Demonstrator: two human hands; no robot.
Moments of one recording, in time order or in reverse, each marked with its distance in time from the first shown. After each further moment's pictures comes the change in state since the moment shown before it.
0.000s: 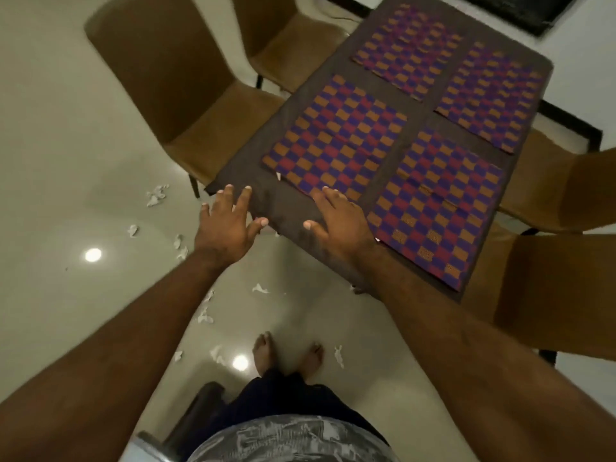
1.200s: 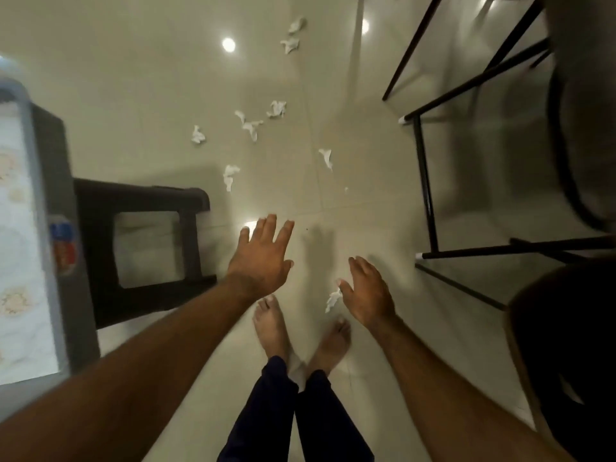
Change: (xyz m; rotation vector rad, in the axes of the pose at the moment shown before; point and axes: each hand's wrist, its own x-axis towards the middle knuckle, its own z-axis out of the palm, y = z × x) left_hand -0.241 0.129 0.505 -0.205 -0.336 -0.671; right_hand -0.170 0.202 0.489 -0.082 -0.694 -0.321
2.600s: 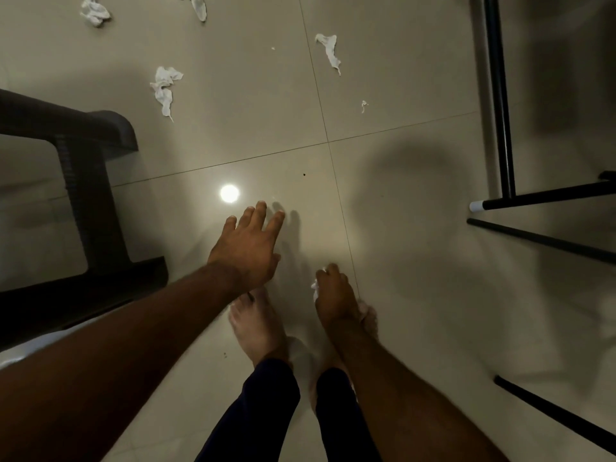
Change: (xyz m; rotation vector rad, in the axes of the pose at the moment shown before) left_hand 0.109 -0.049 0.267 -0.013 -0.117 0.134; right_hand 0.116 0.054 0.318 0.029 -0.013 0.082
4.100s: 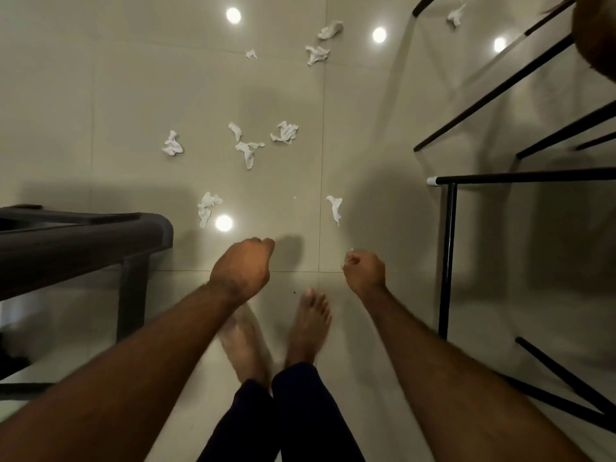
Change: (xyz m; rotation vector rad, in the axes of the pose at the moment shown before) left_hand 0.081 -0.058 -0.238 -0.389 0.180 -0.266; right_hand 0.186 -0.111 -0.338 0.191 0.074 0.216
